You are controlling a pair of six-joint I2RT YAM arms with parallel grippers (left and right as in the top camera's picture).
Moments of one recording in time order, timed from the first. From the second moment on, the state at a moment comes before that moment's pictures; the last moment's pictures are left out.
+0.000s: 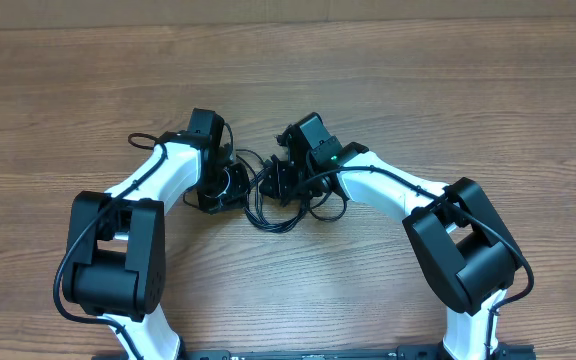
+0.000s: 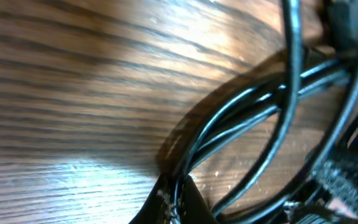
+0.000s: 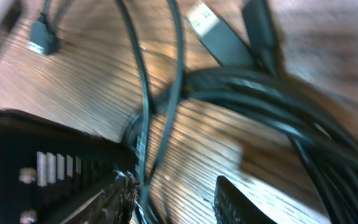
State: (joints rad) left arm -0.18 1.90 1.14 -0.76 0.37 -0.43; right arm 0.61 2.02 1.27 -0.33 -0.46 0.57
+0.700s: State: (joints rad) left arm -0.19 1.90 1.14 -0.76 0.50 -0.29; right arm 0.64 2.02 1.27 -0.35 -0.44 0.57
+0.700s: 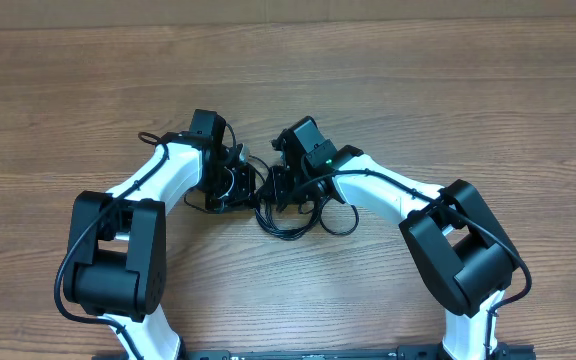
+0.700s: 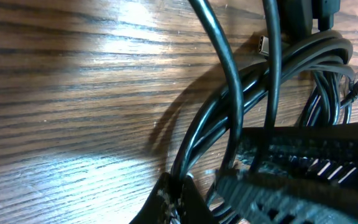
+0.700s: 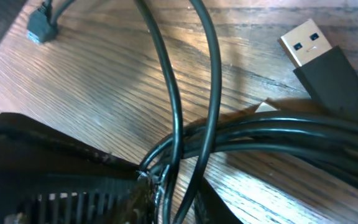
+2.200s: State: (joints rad) left arm -0.14 1.90 1.14 -0.70 0.72 -0.51; right arm 0.63 2.02 1.27 -0.50 -0.30 0.57
